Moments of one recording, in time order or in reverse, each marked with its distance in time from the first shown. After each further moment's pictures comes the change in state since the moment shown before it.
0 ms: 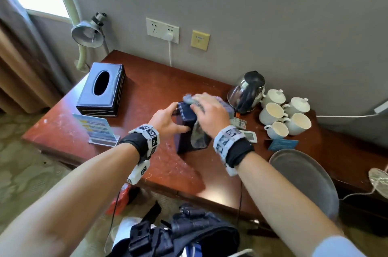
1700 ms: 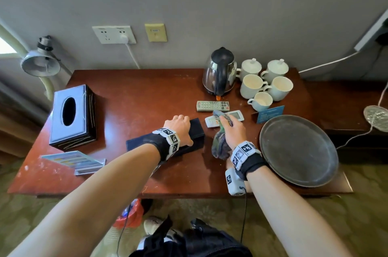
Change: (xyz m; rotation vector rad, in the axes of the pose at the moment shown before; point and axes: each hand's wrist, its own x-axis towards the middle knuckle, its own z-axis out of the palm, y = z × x) left_hand 0.040 0.068 0.091 0.966 -0.482 0.035; right_hand -0.085 0.123 -0.001 0.569 0.176 0.807
